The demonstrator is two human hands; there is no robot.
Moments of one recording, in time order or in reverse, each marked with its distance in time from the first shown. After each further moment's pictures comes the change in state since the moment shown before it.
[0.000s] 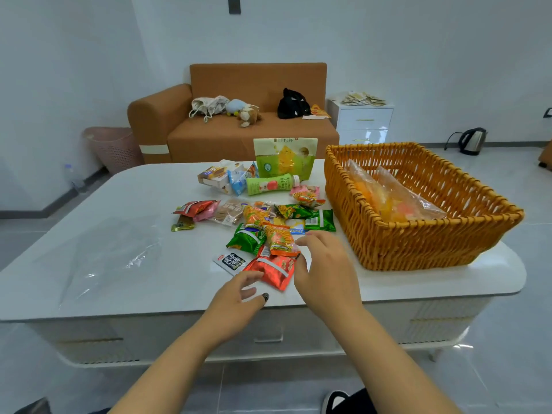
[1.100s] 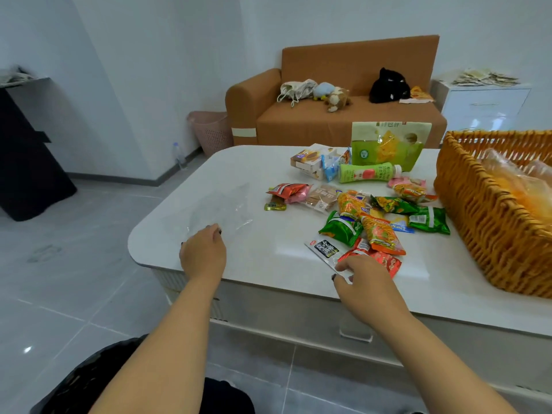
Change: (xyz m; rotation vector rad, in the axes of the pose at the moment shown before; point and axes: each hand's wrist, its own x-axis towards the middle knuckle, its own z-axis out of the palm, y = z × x) left_hand 0.009 -0.085 -0.176 0.585 0.973 -0.184; right_hand -0.008 -0.047 0.081 0.131 -0.500 0.150
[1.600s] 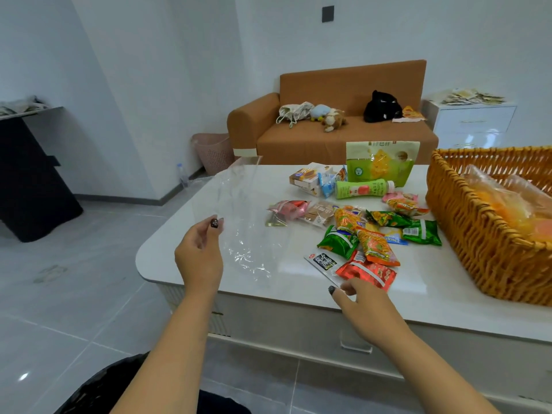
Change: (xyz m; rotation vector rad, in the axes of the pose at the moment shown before) left_hand -0.030 0.052 -0.067 -0.892 0.122 -0.112; right_hand -0.023 0.000 -0.011 0.042 -0.134 0.082
